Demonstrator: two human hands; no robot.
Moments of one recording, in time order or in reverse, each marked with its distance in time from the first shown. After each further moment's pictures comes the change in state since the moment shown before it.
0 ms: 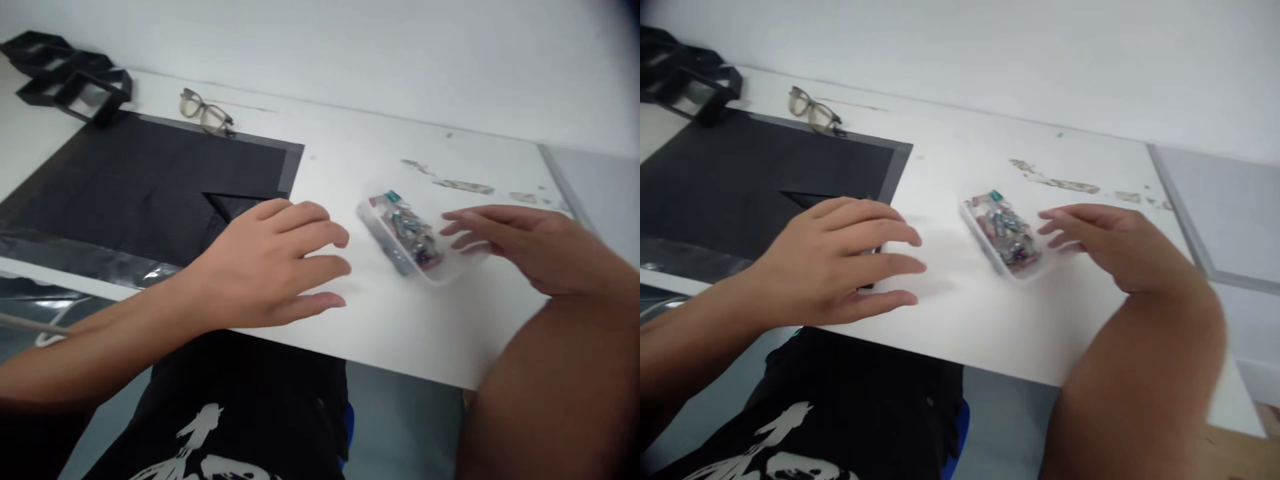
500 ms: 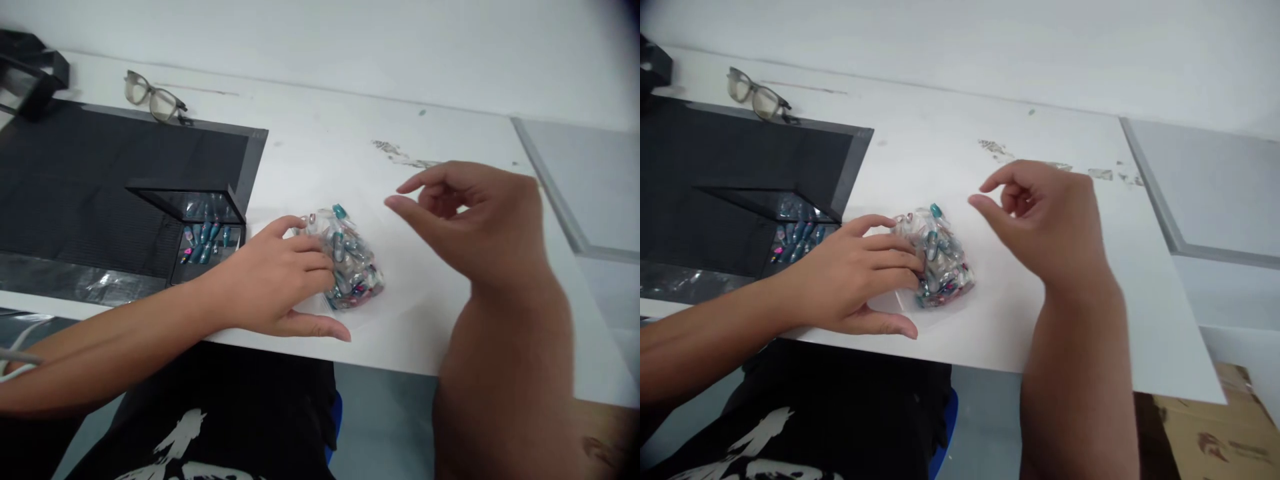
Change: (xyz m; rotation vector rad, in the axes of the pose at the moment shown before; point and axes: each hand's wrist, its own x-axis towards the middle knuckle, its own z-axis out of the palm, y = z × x) left_hand 0.027 0.018 0.051 -0.295 -0.178 0.015; right_hand -0.020 -0.050 0.015 0.085 0.145 -0.200
